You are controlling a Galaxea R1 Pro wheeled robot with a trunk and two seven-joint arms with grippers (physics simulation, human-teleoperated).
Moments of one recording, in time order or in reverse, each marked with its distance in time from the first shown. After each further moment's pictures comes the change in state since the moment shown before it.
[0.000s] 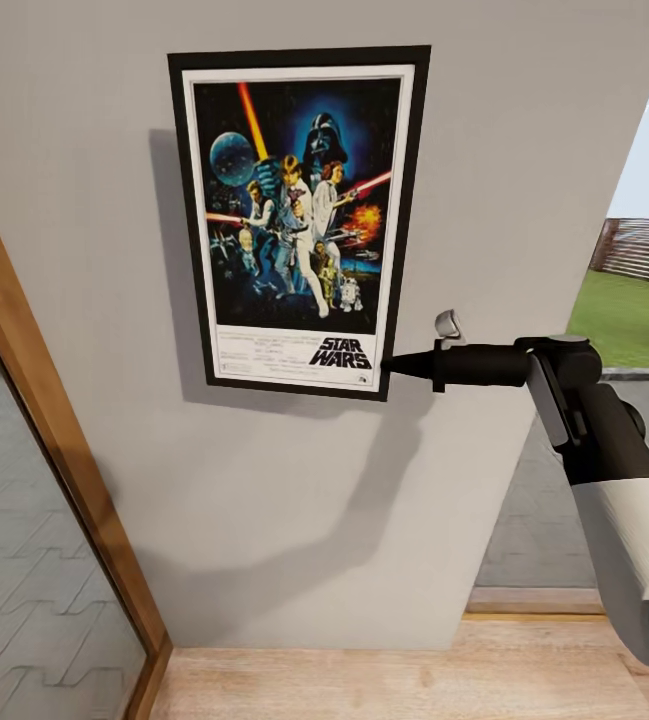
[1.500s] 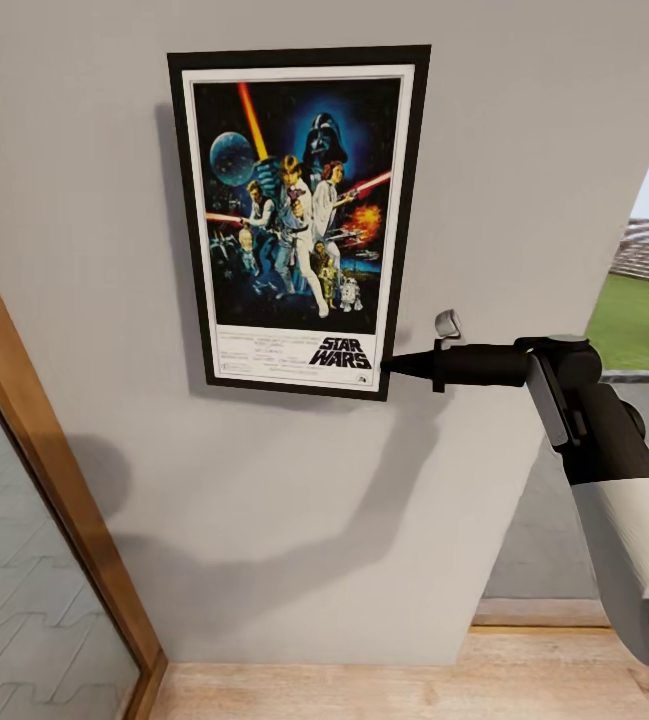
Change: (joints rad) left arm 0.000 0.000 0.000 0.000 0.000 0.000 0.000; right arm 0.000 0.000 0.000 0.000 0.000 -0.001 -0.001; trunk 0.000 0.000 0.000
